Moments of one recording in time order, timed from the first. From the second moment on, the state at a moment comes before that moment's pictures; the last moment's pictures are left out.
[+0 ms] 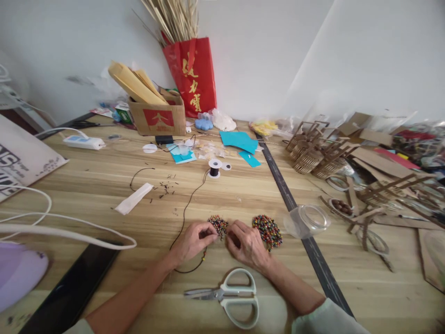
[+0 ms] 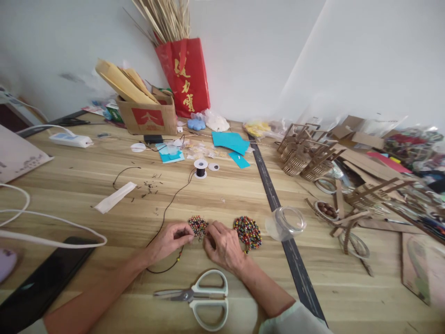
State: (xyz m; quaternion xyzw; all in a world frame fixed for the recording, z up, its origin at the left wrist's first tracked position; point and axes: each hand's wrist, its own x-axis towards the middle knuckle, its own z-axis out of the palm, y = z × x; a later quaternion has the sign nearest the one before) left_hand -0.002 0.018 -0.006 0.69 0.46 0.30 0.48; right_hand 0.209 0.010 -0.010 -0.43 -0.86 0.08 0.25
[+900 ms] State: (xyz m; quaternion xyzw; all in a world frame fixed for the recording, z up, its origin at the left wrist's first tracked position) left_hand 0.001 0.017 0.002 0.68 0.46 0.29 0.49; right_hand 0.194 0.002 -0.012 -0.39 -0.78 0.31 0.37
